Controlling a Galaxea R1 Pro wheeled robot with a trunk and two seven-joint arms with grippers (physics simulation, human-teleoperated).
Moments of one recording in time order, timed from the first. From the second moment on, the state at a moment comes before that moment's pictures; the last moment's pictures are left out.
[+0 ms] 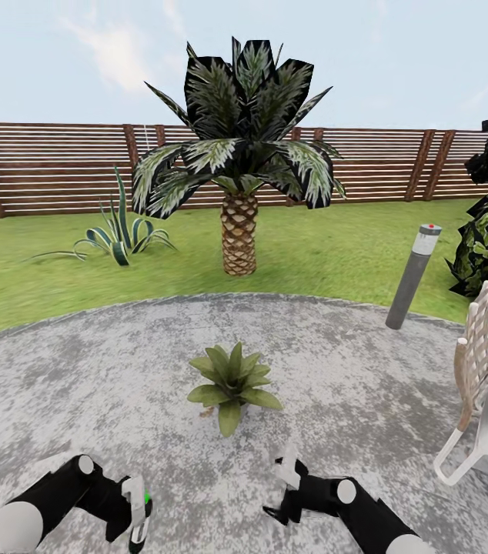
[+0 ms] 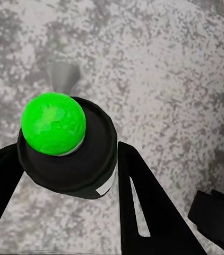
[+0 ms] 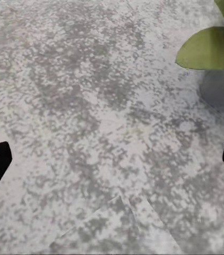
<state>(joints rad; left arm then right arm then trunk) -0.63 0.24 -0.28 -0.34 -0.56 -0.05 -1.00 -0.52 0.02 0.13 -0.45 0.66 -0.34 0.63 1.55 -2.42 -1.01</state>
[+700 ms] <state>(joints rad) -0.71 0.00 -0.07 -0.61 -0.55 0.91 -0.79 -0.46 -0.02 -0.16 -0.07 0.34 -0.36 -0.13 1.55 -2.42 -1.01</state>
